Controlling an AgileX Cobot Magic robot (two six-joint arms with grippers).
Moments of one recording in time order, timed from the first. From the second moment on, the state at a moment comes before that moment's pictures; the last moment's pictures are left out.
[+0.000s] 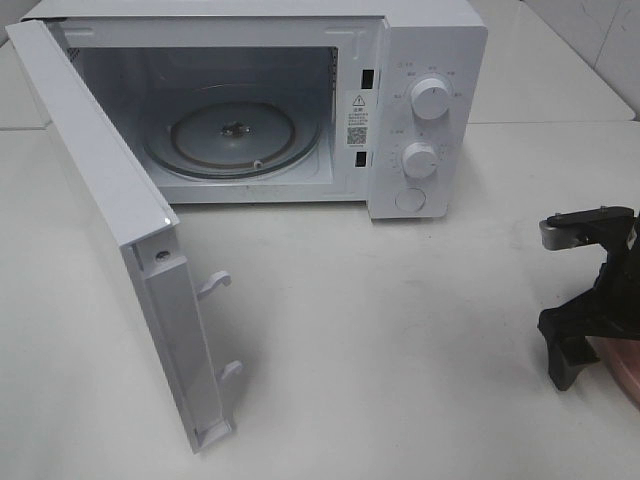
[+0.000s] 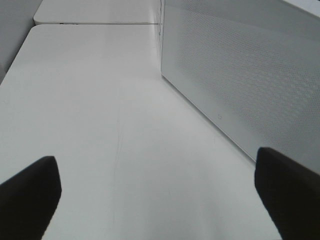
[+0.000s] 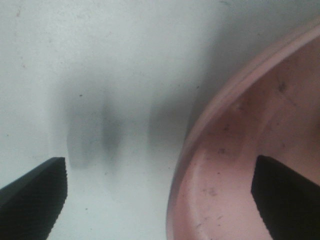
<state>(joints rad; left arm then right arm) 0.01 -0.01 -0.50 -0.10 1.04 0.05 0.09 1.75 -0.76 -0.09 0.65 0.02</state>
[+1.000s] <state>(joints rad) 0.01 -0.01 -0.50 -0.10 1.04 0.05 0.09 1.77 -0.73 -0.21 0.62 0.22</state>
